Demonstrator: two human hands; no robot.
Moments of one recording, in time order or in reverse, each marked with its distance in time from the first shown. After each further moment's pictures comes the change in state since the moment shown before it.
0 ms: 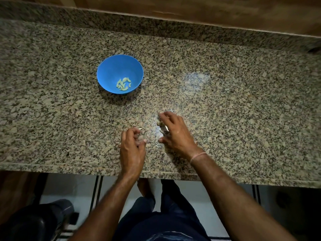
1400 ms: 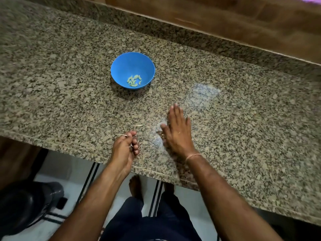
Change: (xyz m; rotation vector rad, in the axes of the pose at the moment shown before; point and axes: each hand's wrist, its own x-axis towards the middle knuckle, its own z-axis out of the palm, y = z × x) left_hand -0.013 0.012 -0.016 -0.979 -0.068 -0.646; right_hand 0.016 0.031 0.013 -0.076 -0.013 -0.020
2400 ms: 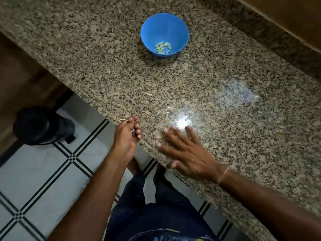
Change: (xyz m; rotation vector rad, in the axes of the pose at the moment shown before) left_hand -0.047 -0.064 0.034 -0.369 0.307 0.089; right_hand -0.070 0.078 -0.050 -0.485 -0.482 -0.948
